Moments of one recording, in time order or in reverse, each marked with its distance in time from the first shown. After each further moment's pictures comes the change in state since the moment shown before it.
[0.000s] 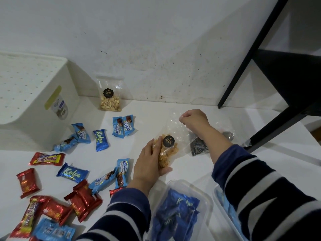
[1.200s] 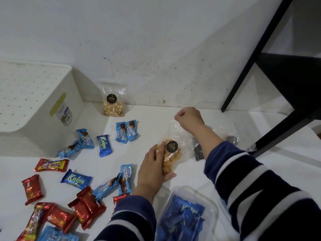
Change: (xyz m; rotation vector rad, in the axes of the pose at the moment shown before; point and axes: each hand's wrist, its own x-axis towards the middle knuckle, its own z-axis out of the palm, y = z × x) left_hand 0.001 0.000 0.002 0.042 0.014 -0.007; right_hand 0.010 -0.026 0.017 -0.064 0.059 -0.084
